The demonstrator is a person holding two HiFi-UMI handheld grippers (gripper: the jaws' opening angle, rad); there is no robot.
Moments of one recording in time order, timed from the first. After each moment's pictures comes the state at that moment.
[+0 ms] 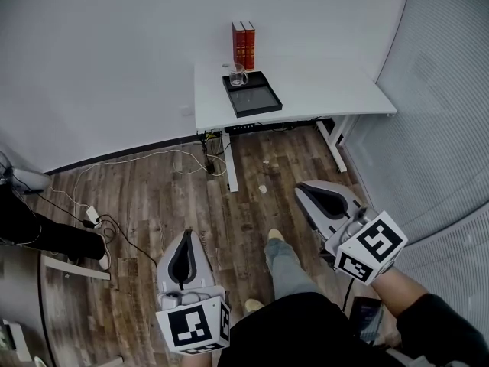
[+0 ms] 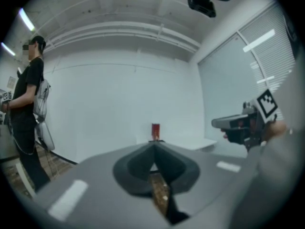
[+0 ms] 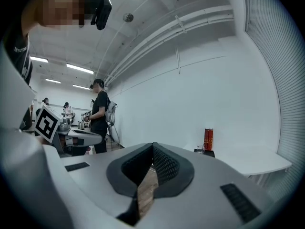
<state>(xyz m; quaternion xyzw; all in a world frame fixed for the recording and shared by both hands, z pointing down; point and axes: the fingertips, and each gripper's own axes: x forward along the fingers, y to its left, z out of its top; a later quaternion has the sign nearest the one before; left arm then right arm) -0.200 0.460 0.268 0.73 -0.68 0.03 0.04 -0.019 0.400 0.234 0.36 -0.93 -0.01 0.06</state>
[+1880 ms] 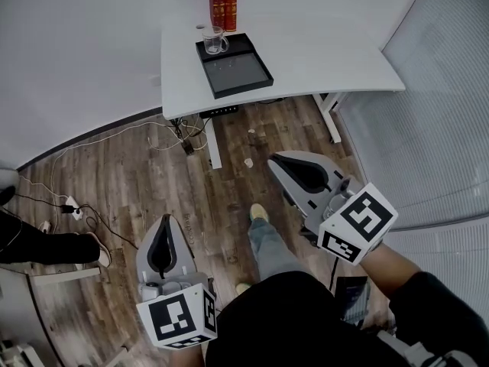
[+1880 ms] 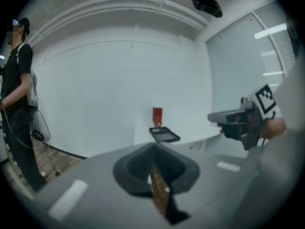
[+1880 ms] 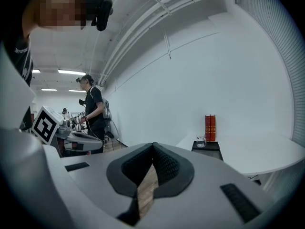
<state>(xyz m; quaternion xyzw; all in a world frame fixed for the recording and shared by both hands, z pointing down) -0.191 0.287 0.315 0.72 -0.68 0.11 0.10 -0.027 0.217 0.280 0.34 -0.94 0.05 0.08</state>
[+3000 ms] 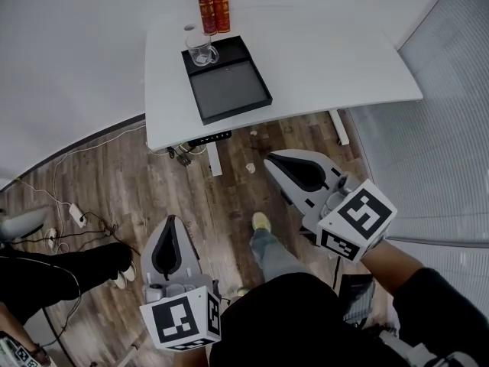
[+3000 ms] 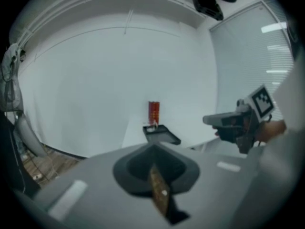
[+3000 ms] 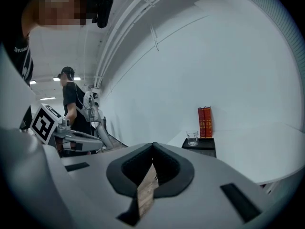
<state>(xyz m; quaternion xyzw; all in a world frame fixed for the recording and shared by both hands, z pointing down) -0.134 0.136 0.319 0.72 -0.67 0.15 0.14 0.016 0.062 0.299 0.32 -0.94 0.11 0.09</state>
